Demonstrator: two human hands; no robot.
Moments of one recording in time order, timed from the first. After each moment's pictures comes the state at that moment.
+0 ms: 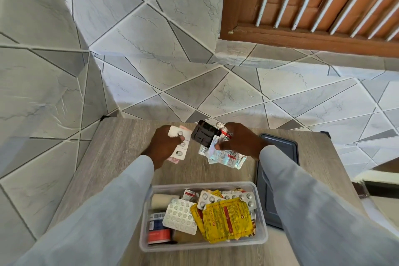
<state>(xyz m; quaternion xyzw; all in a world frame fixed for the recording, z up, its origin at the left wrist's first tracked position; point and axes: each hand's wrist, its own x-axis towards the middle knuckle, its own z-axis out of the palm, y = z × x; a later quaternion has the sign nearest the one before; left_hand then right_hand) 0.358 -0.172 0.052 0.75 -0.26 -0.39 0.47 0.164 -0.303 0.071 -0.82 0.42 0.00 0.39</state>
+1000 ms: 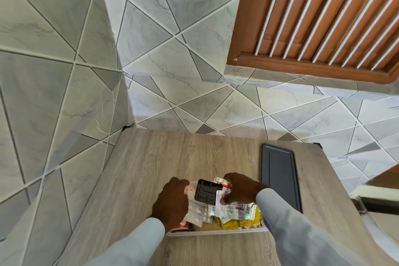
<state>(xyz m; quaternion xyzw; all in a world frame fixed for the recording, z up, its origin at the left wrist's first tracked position) 0.307 -0.012 0.016 0.81 -0.48 -0.24 0.24 0.139 -0.160 0.072 -0.84 0.42 0.20 0.28</state>
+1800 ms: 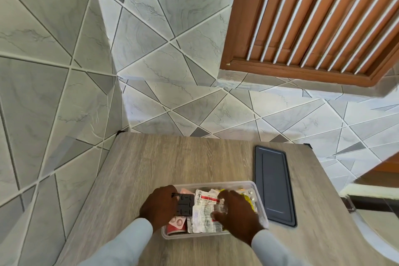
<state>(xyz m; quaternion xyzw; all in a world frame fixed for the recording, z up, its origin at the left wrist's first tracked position) 0.332 -0.009 0.008 0.81 -0.48 -0.26 0.21 0.110 -0.094 0.029 -0.85 0.47 -0.02 0.24</state>
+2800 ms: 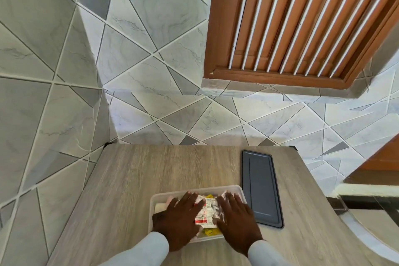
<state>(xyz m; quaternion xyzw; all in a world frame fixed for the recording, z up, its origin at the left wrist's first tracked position) 0.258 -0.020 0.020 0.71 -0.67 -0.21 0.00 0.064 -0.102 0.002 -0.86 0.48 0.05 0.14</state>
